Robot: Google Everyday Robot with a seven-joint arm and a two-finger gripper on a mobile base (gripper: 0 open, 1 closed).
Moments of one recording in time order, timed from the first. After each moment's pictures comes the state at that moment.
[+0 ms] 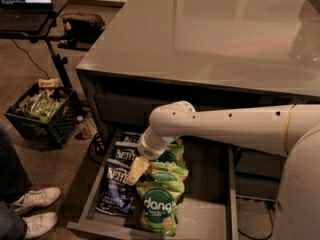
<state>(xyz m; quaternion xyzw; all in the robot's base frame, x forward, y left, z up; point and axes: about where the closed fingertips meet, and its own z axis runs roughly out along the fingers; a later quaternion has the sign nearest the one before) 0.538 0.067 0.567 -0.57 0.79 0.16 0.16</state>
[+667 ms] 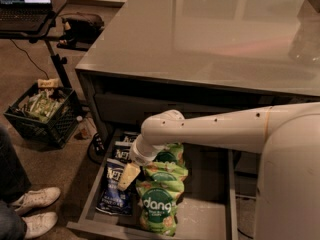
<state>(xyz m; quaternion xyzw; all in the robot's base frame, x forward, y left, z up) 0.534 0.097 0.539 -0.57 0.78 0.17 0.17</state>
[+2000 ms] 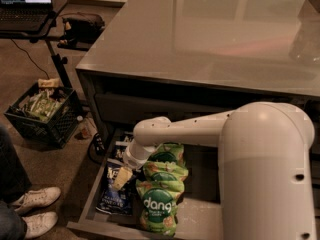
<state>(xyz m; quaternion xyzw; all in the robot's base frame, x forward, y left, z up) 0.547 0.132 0.474 -0.57 0.78 0.21 0.13</state>
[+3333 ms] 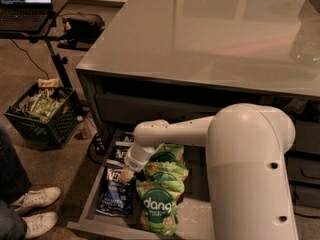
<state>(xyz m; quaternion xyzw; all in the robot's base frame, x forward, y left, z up) 0.550 0.128 0.437 -0.56 0.79 0.23 0.09</state>
